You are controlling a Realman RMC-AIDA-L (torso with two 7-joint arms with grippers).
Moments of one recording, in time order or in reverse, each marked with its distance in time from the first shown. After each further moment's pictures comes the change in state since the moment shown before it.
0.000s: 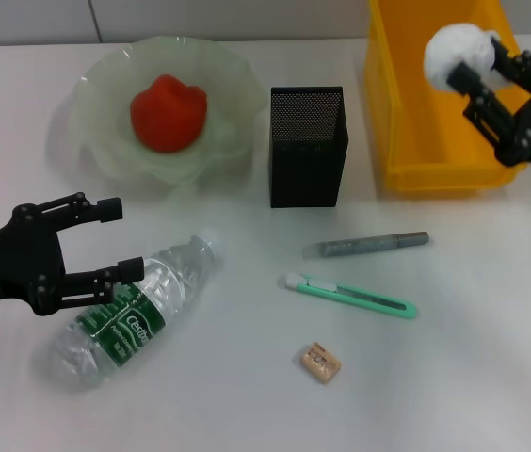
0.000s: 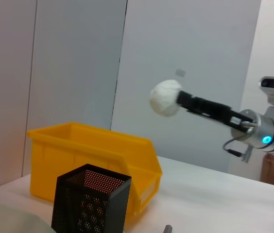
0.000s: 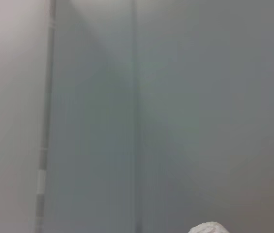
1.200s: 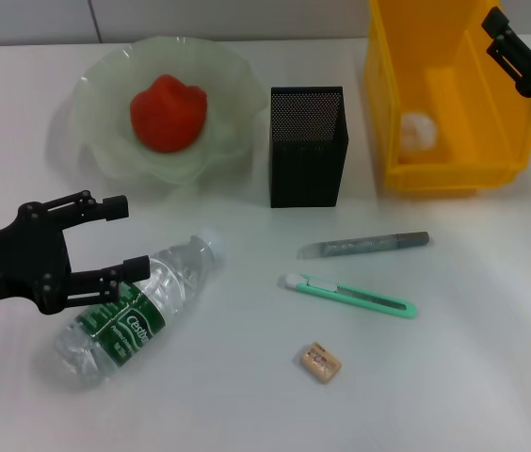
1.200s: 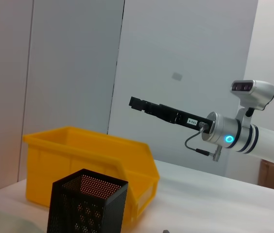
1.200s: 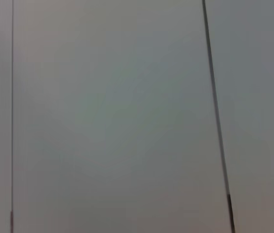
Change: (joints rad) left arm -0.004 -0.008 -0.002 0.000 -0.003 0.005 0.003; right arm 0.073 0.002 0.004 0.055 0.241 0.295 -0.100
